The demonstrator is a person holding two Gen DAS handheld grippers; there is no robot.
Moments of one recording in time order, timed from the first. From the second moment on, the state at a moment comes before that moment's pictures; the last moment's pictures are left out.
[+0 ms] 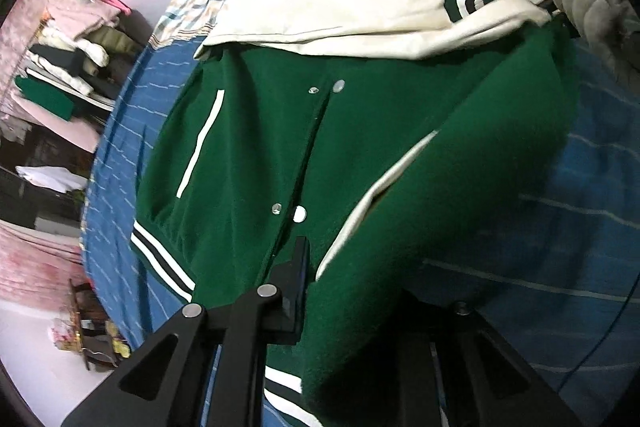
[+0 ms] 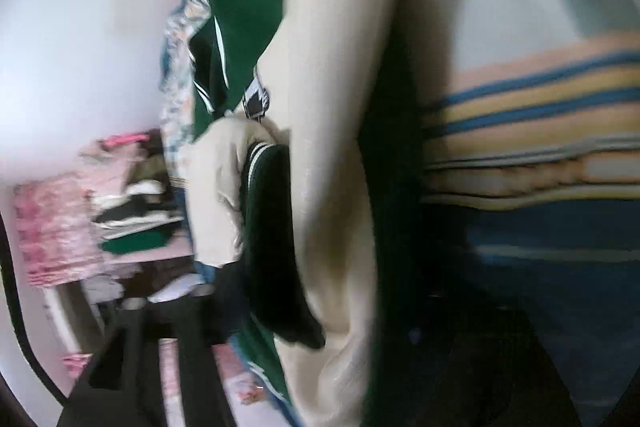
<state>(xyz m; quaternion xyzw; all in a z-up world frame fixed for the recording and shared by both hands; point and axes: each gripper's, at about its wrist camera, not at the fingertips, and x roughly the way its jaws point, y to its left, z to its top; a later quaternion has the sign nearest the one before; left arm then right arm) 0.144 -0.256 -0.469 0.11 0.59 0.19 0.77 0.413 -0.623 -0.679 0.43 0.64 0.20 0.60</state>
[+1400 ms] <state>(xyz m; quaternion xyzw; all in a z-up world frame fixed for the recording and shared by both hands) 0.034 0.120 -0.518 -0.34 0.63 0.26 0.65 0.497 -0.391 -0.593 0.24 0.67 0.14 0.69</state>
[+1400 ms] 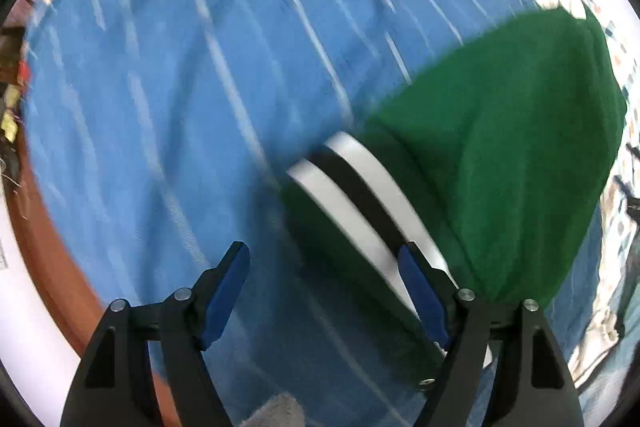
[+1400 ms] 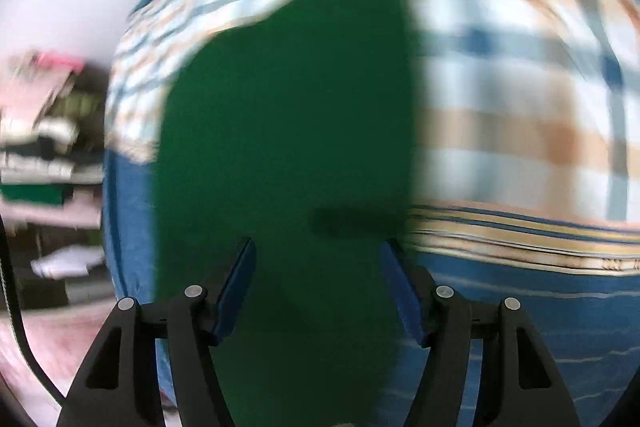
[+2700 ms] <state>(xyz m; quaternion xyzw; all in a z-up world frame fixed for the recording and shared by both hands) 0.026 0.196 -0.459 -0.23 0.60 0.27 0.71 0.070 -0.577 -0.565 0.49 0.60 -0.13 0.62</state>
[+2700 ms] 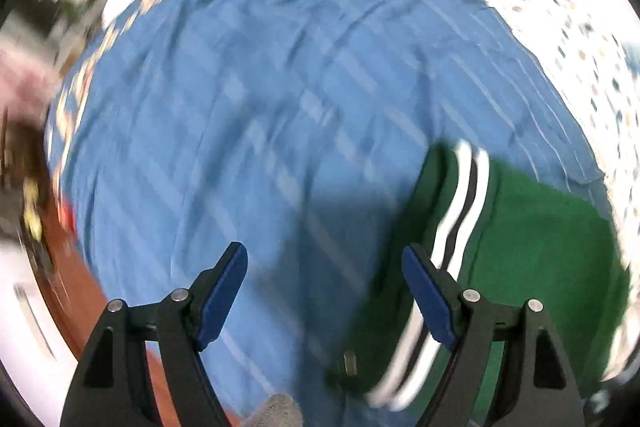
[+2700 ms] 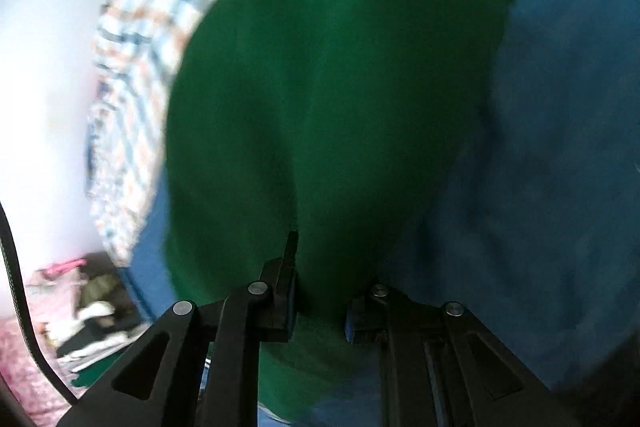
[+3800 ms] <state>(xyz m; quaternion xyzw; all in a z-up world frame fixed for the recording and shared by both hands) -0.061 0.060 -0.512 -0.36 0.61 0.26 0.66 0.235 -0.472 -0.535 0.02 0.67 0.04 0.74</state>
